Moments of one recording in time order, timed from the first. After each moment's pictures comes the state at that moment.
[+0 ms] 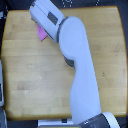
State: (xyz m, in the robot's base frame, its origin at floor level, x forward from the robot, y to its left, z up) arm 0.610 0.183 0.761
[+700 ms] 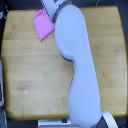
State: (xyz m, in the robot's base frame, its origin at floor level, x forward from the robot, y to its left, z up) arm 0.683 0.150 0.934
